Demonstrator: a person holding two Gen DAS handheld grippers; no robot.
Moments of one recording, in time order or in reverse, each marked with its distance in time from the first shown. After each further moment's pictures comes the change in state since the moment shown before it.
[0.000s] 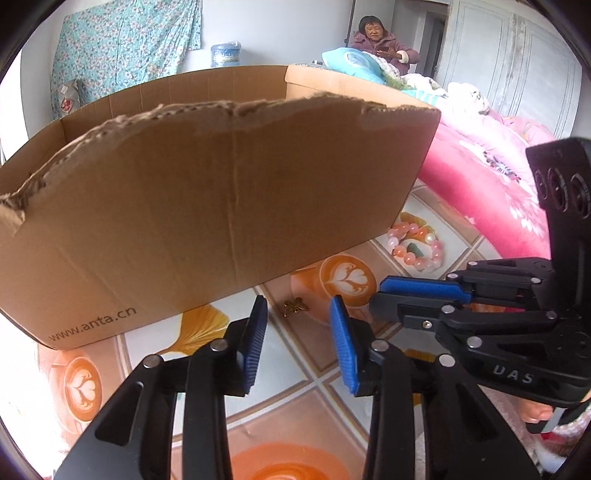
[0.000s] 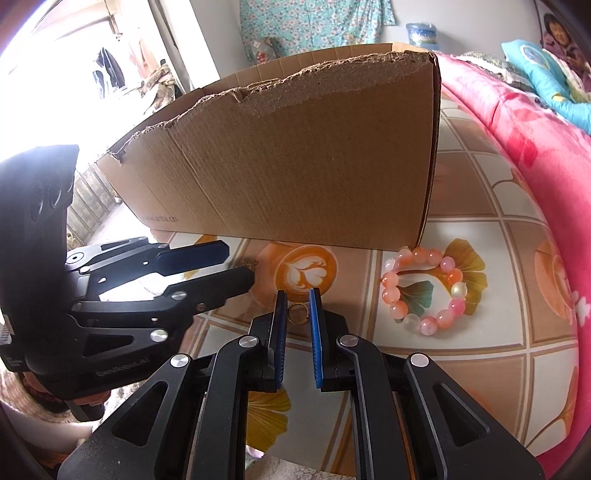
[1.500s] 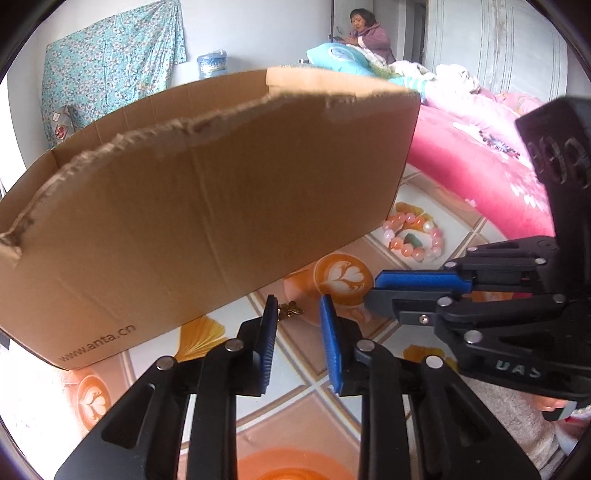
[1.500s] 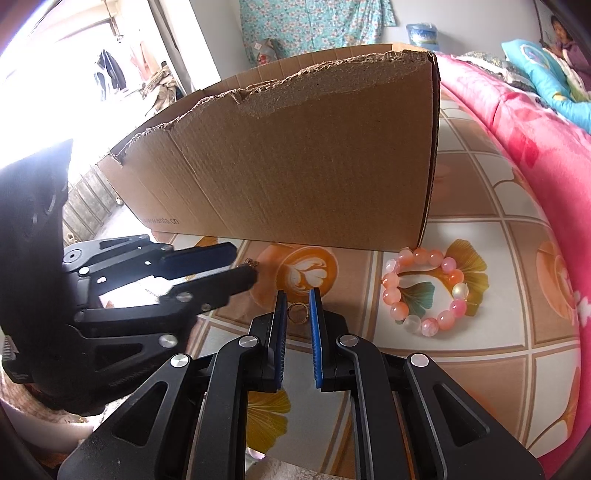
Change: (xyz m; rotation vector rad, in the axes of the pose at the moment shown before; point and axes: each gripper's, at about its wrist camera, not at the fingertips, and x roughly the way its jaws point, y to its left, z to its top) left arm 0.008 -0.014 0.002 0.091 0.003 0.050; right arm 0.001 0.000 0.001 -0.002 0.010 0.012
